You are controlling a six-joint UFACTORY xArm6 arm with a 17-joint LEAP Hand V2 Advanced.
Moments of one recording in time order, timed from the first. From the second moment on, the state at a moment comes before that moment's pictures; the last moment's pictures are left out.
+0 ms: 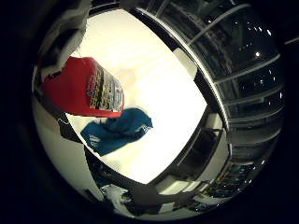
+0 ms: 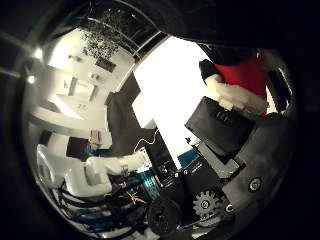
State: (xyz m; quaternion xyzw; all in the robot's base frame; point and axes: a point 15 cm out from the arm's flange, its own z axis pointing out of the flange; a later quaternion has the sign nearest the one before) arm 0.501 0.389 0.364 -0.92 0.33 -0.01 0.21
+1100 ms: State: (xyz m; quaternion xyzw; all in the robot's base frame) arm 0.560 0.427 0.244 -0.85 0.39 0.13 0.33
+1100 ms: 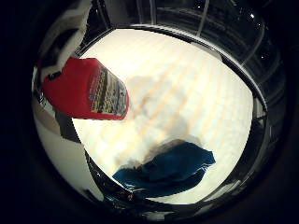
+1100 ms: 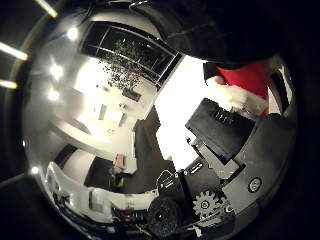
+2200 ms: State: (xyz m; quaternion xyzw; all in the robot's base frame) arm 0.521 0.442 0.190 -0.86 0.38 0.20 0.28
